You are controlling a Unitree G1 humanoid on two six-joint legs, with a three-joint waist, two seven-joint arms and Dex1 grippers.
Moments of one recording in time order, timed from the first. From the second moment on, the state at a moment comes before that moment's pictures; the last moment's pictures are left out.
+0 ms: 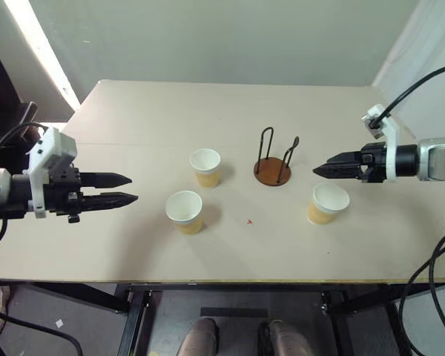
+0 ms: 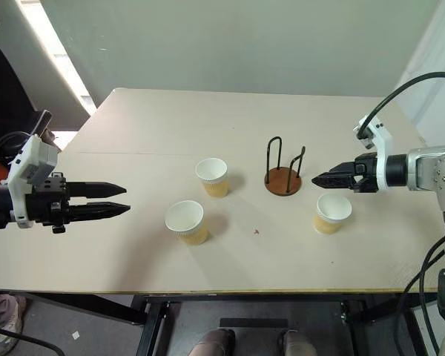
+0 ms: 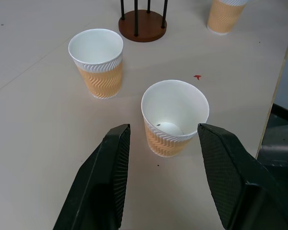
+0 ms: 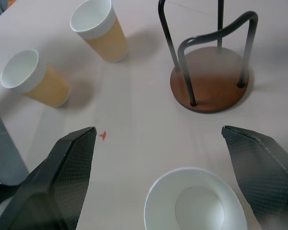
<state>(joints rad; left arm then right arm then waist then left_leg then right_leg) -0.30 1.19 0.35 -0.08 -0.65 0.67 -1.30 -0.90 -0.91 0.03 0.08 0.57 1.26 0.98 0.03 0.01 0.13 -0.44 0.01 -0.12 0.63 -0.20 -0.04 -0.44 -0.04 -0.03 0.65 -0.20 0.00</state>
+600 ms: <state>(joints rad) -0.34 1.14 0.31 -0.10 -0.65 0.67 -1.26 -0.92 -0.60 -0.06 0.10 0.54 1.31 0.63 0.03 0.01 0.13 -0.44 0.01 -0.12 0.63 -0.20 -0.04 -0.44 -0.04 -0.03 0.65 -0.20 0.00</state>
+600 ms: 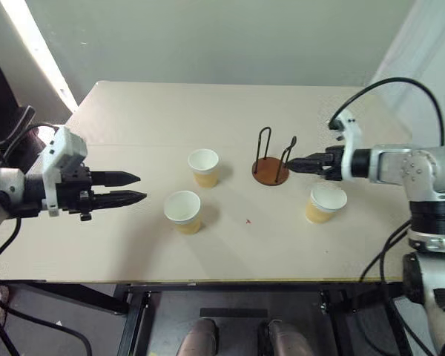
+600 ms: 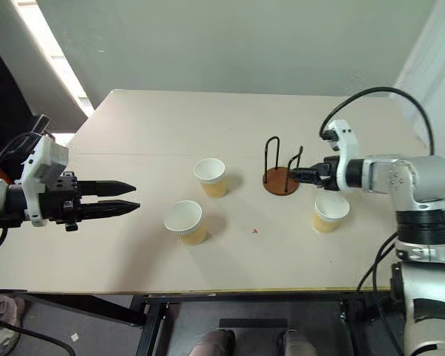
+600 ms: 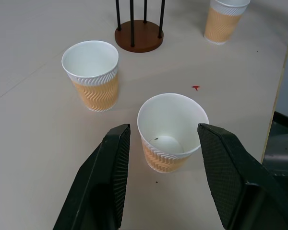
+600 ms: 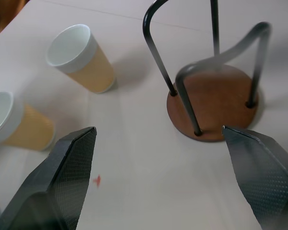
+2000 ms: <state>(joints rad) -0.42 1.06 0.31 -0.16 -0.71 0.67 -1.13 -0.93 -0.43 -0.08 0.26 0.42 1.04 0.53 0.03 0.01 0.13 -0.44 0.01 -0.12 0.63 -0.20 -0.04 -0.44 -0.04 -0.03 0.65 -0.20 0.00</state>
